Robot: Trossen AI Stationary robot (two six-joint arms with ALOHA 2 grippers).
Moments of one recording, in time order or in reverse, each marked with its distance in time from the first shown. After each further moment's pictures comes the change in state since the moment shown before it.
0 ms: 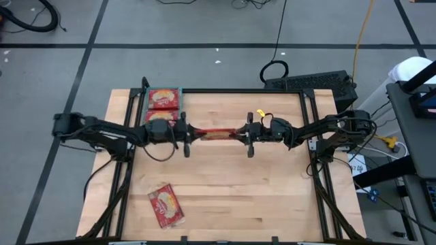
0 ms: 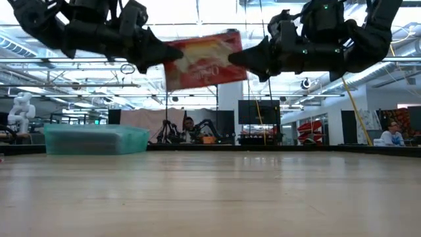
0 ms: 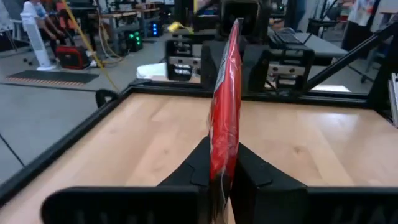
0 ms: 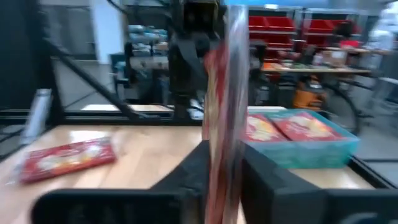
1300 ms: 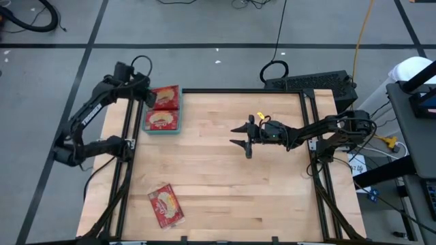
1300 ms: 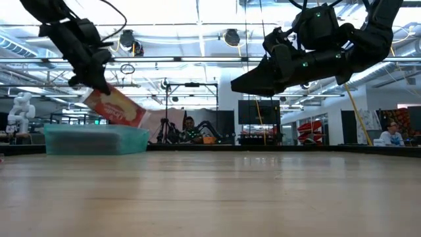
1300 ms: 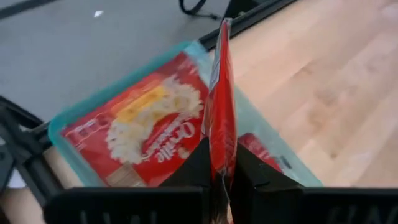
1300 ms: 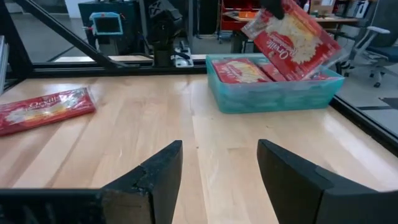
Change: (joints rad) left arm 1.150 -0.201 0.410 -1.432 0.447 0.177; right arm 0.019 0.001 -0.002 -0.203 0.119 -0.004
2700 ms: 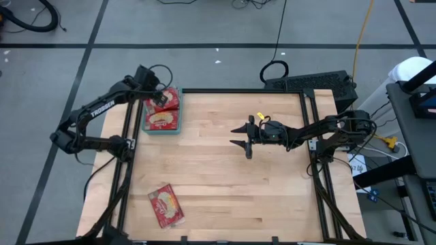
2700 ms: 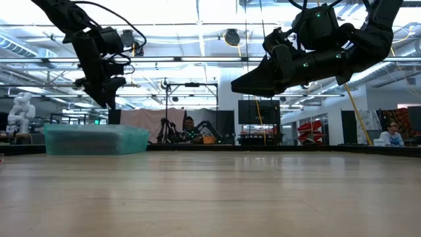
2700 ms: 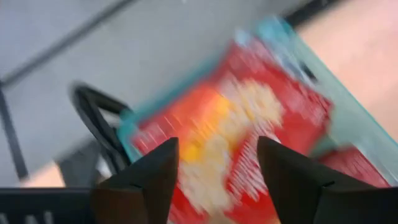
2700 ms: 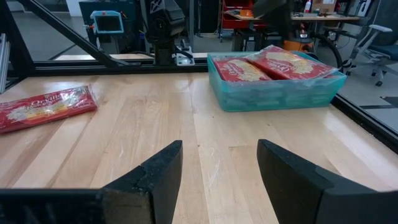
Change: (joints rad) left arm -0.227 0.154 0.001 0.123 -0.544 -0.082; right arm 0.000 0.000 0.000 -0.007 0.000 0.003
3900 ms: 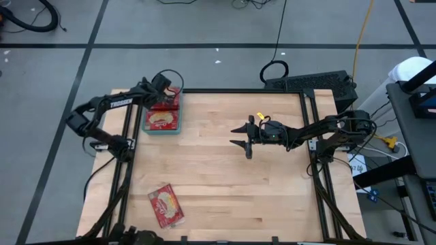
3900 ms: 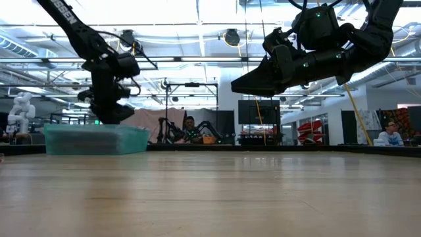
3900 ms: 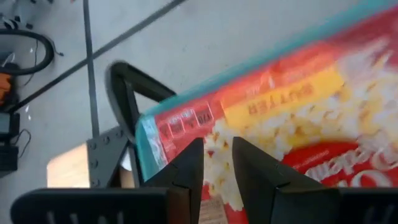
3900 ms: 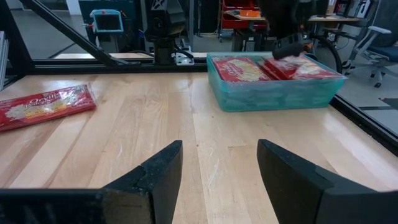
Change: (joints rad) left arm -0.113 0.257 -0.067 0.226 -0.395 -0.187; right arm 0.000 0.000 0.000 -0.001 0.000 -0.009
